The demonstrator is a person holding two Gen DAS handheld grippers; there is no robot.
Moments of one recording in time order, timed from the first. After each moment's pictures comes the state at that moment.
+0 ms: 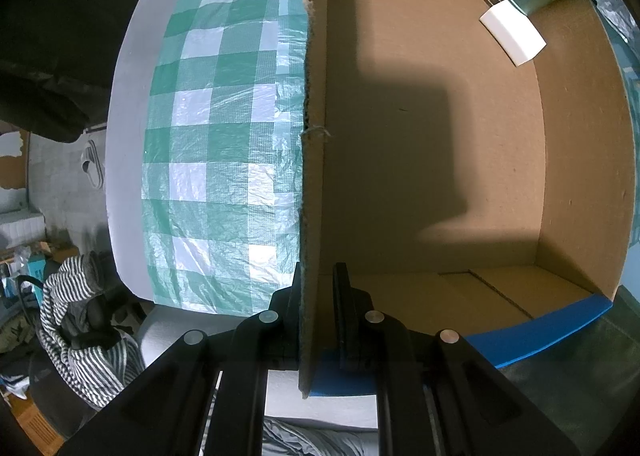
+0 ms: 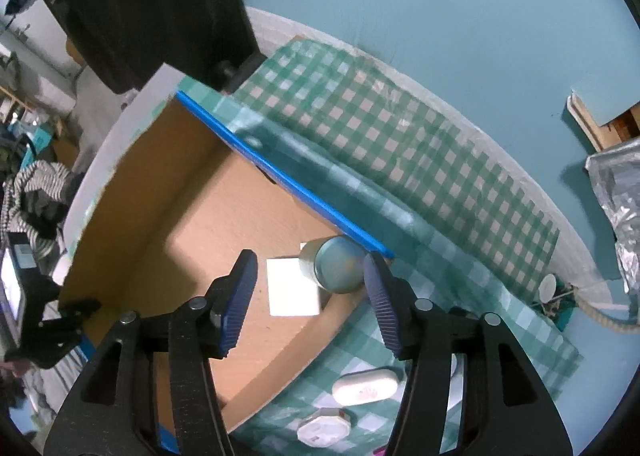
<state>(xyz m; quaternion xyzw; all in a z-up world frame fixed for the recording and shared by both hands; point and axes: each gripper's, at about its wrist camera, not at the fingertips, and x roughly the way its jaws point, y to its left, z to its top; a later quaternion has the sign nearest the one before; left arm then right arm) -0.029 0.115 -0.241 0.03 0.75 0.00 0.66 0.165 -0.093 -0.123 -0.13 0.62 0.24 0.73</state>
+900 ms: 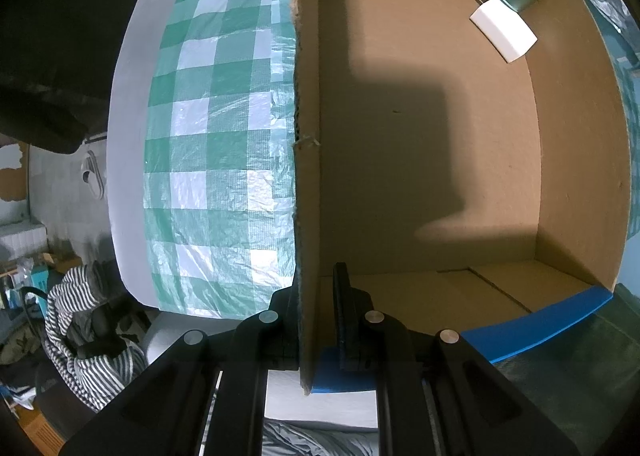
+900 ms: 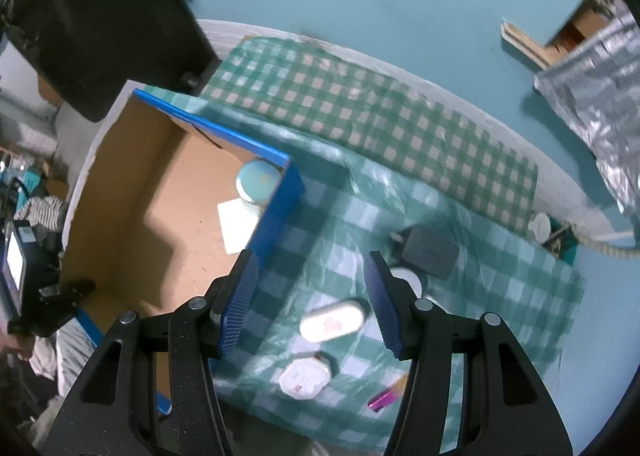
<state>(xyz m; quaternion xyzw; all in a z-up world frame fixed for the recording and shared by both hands) -0.027 0.111 -0.237 0.04 0.75 -0.01 0.66 0.131 -0.184 -0.107 -0.07 0.64 0.17 0.74</state>
